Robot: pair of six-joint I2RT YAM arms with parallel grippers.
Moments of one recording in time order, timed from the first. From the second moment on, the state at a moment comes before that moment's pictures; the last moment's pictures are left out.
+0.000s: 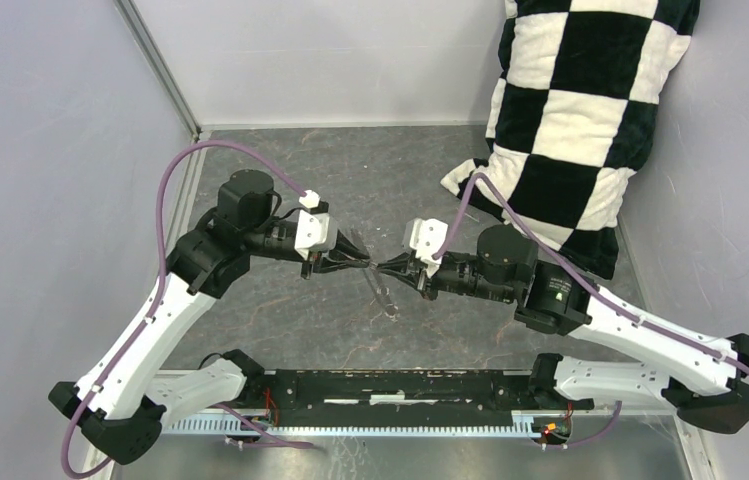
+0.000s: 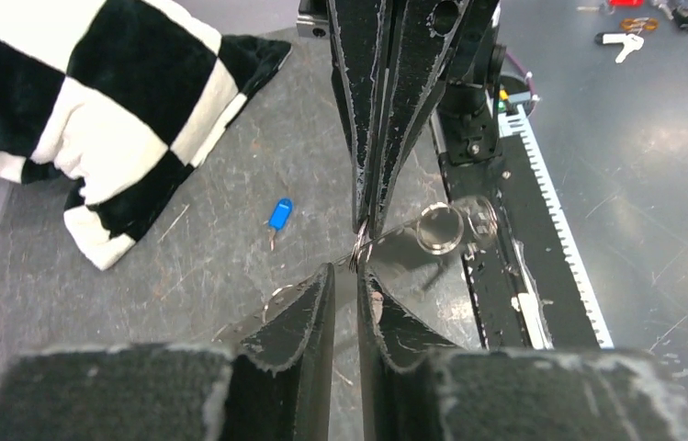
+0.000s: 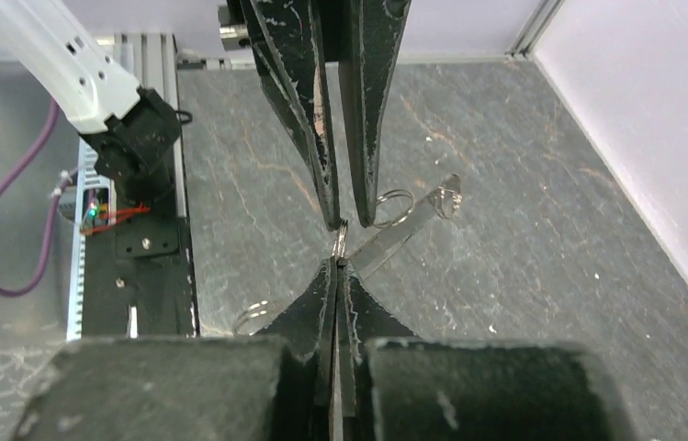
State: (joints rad) left arm -0.60 1.00 1.24 -0.63 0.99 0.55; right arm 1.13 0.97 1.07 -0.21 -0.16 -0.20
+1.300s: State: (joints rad) left arm -0.60 1.02 1.24 -0.81 0.98 0.68; right arm 1.13 1.02 1.12 -0.31 -0.16 -0.24
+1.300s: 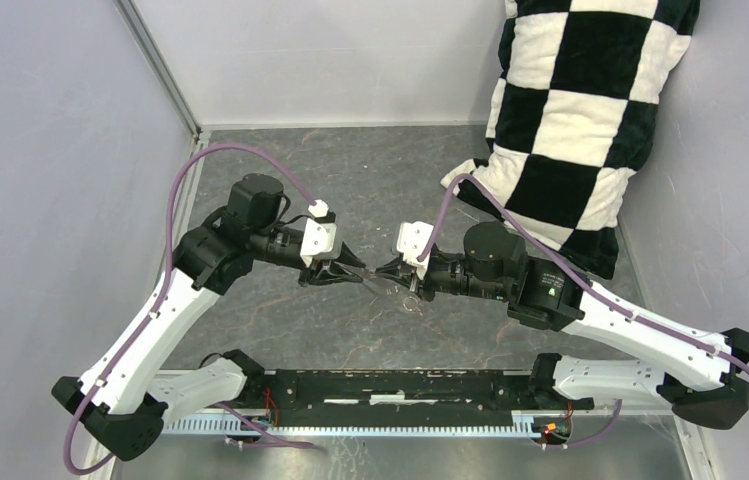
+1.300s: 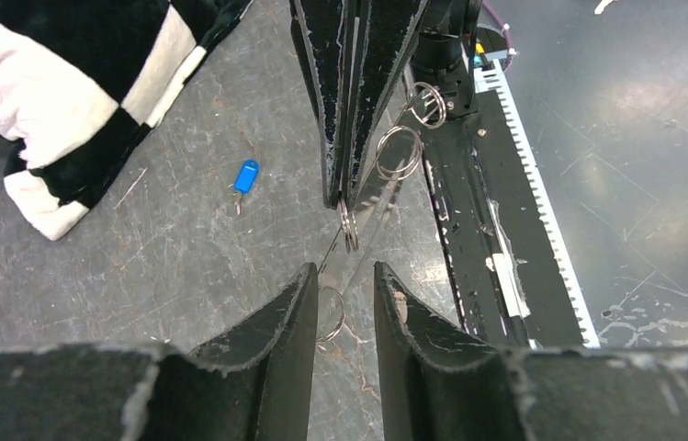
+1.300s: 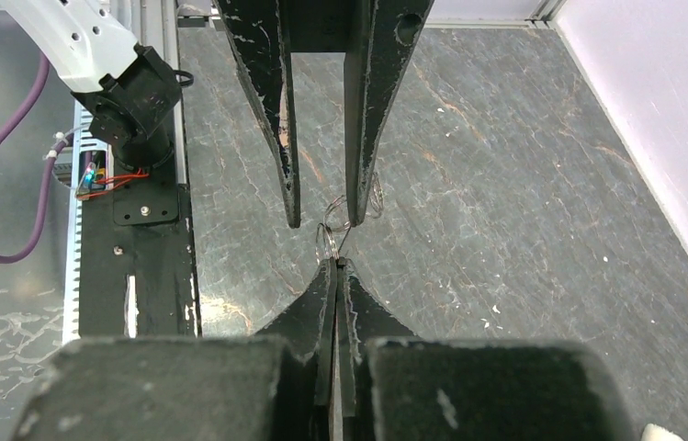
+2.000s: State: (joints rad) left arm -0.61 1.05 1.24 -0.78 0.98 0.68; right arm 1.13 1.04 1.12 -0.29 -0.18 -0.23
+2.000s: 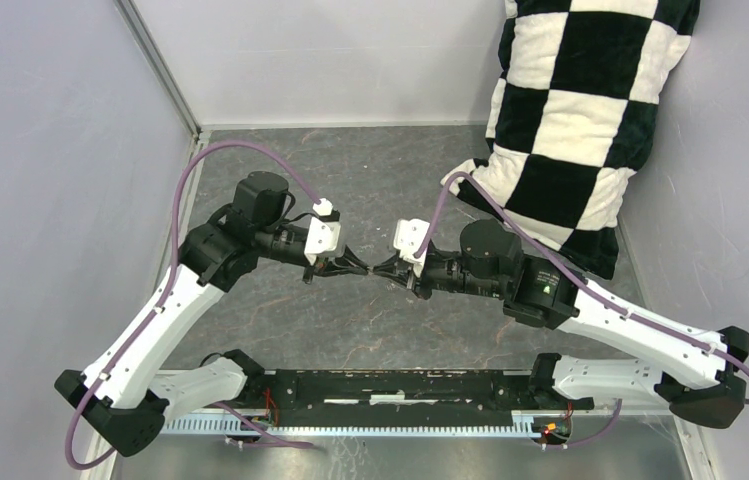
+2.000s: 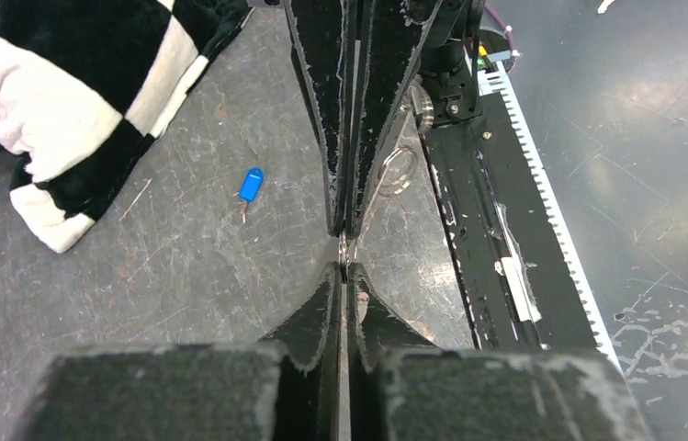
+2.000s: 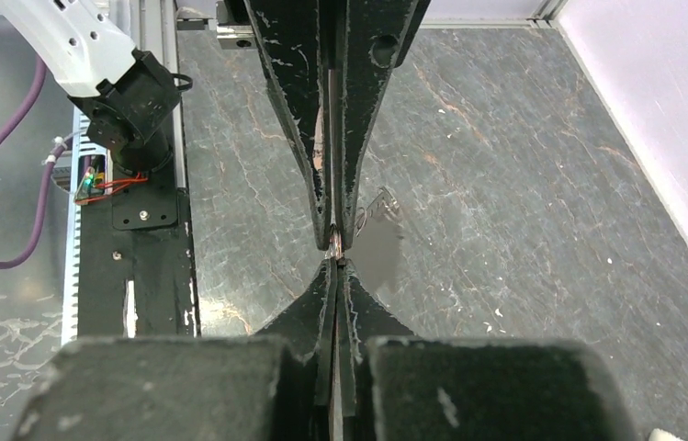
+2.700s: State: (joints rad) left arm -0.61 1.03 1.29 -0.56 1.21 0.72; right arm 1.13 0.71 0.85 0.00 -0.02 -0.13
